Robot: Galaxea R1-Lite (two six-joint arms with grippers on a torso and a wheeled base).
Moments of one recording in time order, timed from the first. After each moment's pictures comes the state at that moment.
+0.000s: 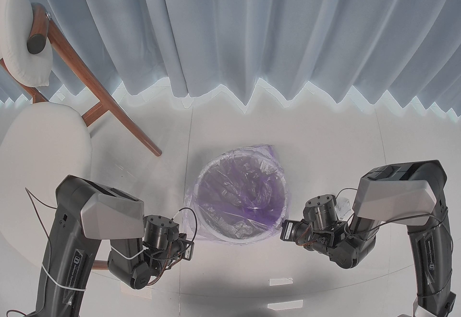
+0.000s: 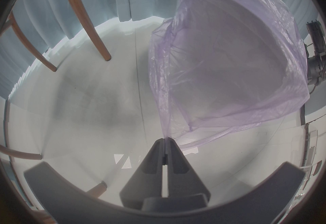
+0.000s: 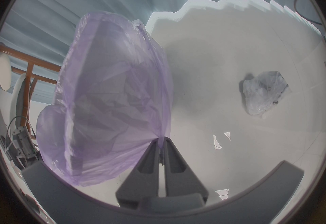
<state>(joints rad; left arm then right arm) -0.44 2.58 -0.62 -1.35 0.18 -0.06 0.53 2.46 -0.77 -1.04 -0.08 0.55</state>
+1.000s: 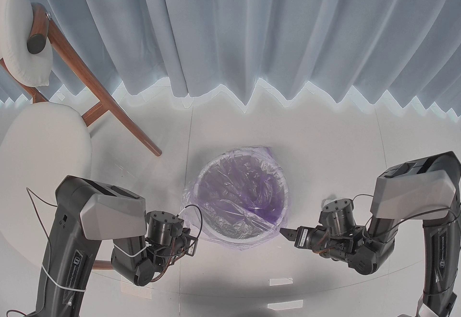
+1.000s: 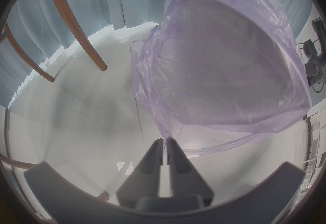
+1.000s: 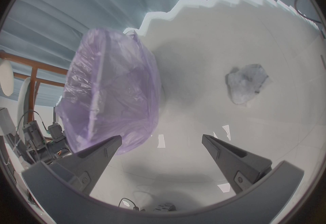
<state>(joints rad) -0.45 2.58 -0.68 -1.32 0.18 0.00 0.51 2.36 -0.57 -1.11 -0.05 0.58</state>
